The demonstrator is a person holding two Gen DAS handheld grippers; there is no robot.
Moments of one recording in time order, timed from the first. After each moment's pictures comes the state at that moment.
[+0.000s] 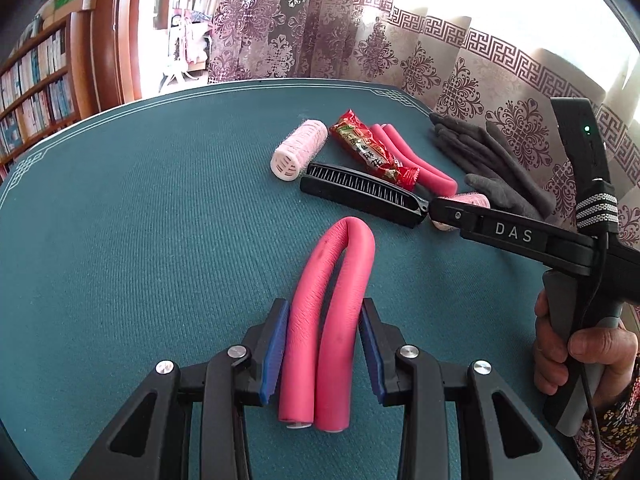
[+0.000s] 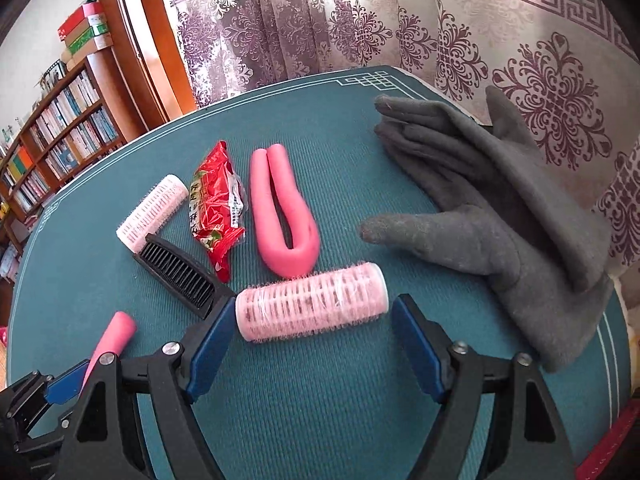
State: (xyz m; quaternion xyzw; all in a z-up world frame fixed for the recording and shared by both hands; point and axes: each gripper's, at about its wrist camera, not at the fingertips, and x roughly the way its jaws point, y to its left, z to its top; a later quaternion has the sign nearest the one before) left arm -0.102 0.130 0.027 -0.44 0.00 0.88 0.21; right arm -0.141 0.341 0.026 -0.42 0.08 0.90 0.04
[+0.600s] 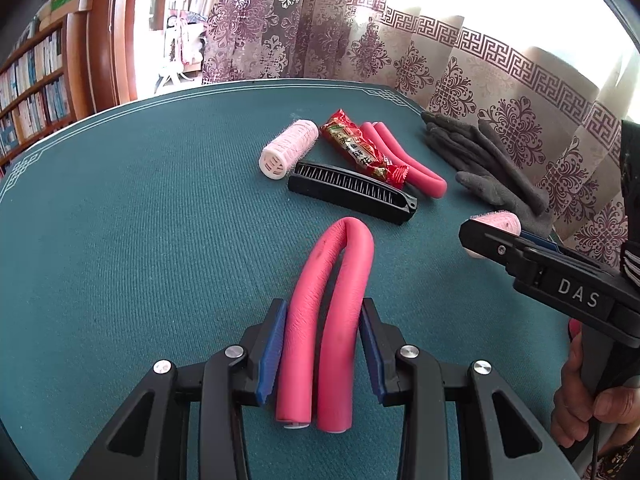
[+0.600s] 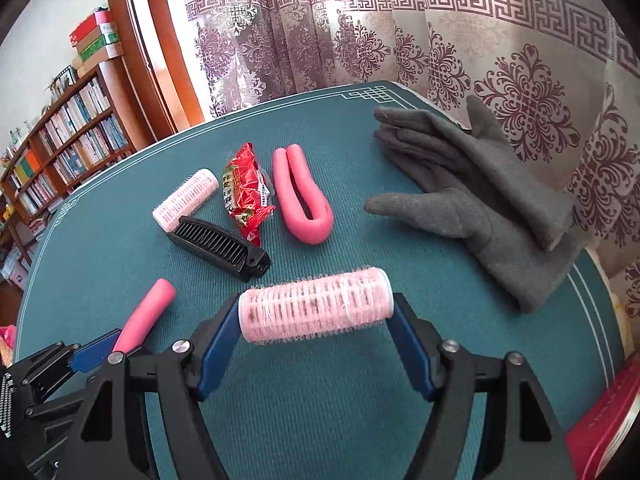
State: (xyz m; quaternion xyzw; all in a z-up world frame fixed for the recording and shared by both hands) left arm -0.097 0.133 0.029 -0.43 0.00 0.87 0.22; right arm -0.079 0.328 0.049 -0.40 0.10 0.91 0.04
